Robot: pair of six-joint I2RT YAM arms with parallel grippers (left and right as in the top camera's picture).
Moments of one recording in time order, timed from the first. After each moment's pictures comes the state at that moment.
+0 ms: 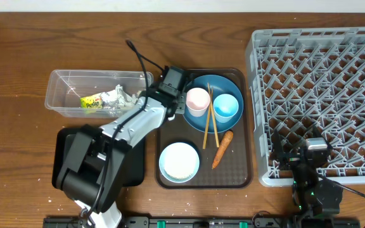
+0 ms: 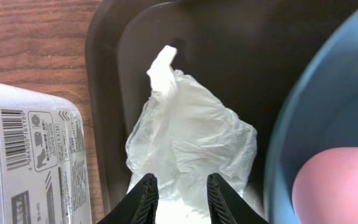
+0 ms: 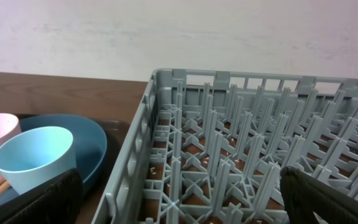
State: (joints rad) left arm -0.48 1.85 1.12 -0.37 -0.21 -0.29; right arm 0.00 0.01 0.01 -0.06 -0.07 -0.02
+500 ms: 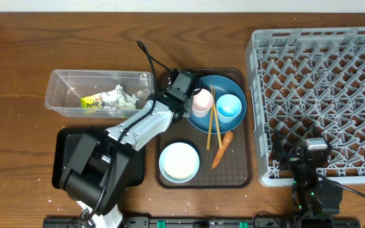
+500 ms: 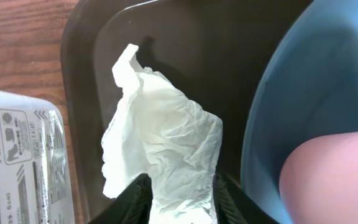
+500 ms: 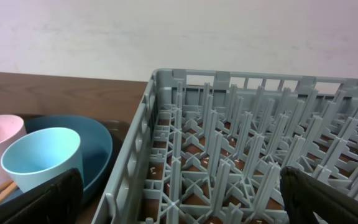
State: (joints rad) left arm -0.54 1.85 1.12 -0.37 -0.25 -0.29; right arm 0.00 0.01 0.01 -0.06 -0.07 -0.02
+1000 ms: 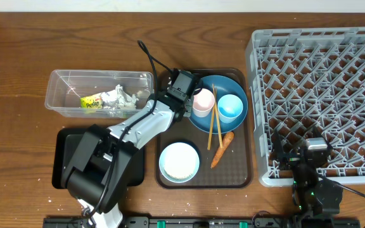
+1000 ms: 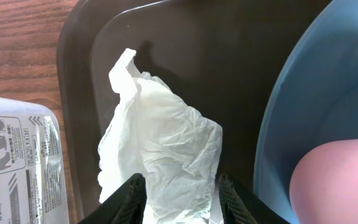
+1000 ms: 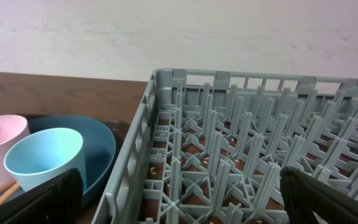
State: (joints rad) left arm -0.54 1.86 1.12 -0.35 -0.25 -0.29; right arm 0.00 0.01 0.01 -0.06 -0.07 -0.02
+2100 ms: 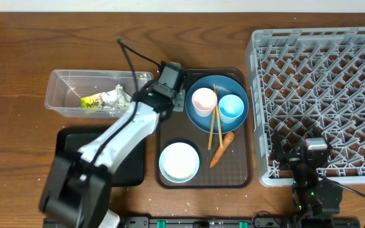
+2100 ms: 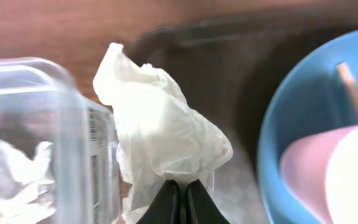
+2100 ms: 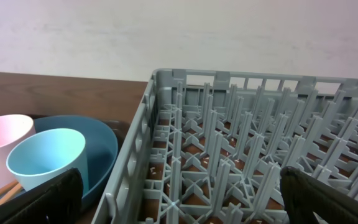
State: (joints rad) left arm -0.48 1.66 1.12 -0.46 -0.21 -0.31; right arm 0.00 0.01 0.01 -0.06 -0.07 -0.02
